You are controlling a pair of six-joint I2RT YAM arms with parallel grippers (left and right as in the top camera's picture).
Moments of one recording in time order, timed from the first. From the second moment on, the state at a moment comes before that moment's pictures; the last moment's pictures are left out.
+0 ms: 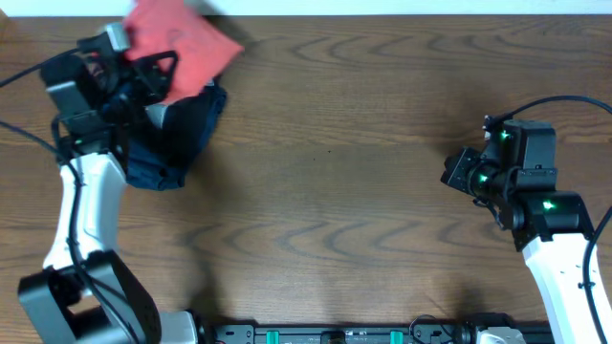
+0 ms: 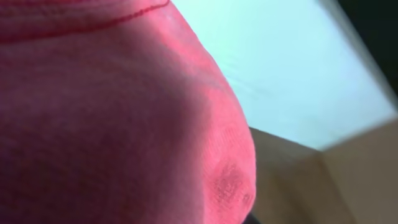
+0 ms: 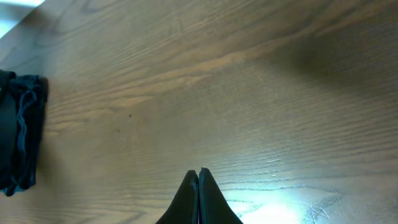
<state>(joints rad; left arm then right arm) 0.33 1.60 1.11 0.10 0.75 -0.46 0.04 1.12 0.93 -0.72 -0.22 0.51</state>
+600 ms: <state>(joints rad) 0.45 1.82 1.12 -0.04 0.65 -0.44 0.04 1.14 0.93 -0.79 -0.22 0.49</state>
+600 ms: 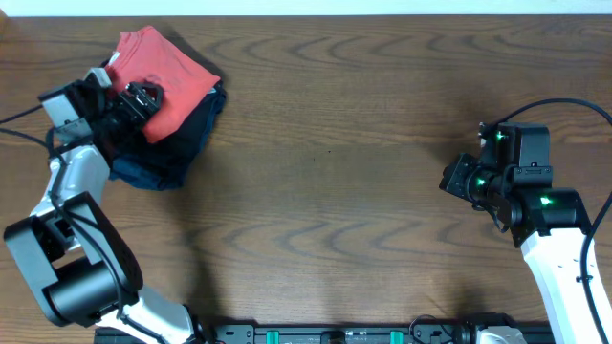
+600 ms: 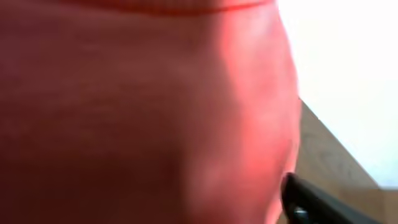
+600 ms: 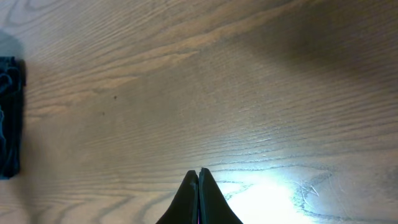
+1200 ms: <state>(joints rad) 0.56 1.27 1.12 -0.31 0.71 -0.35 0.04 1.14 0.93 -0.74 -0.22 0.48</state>
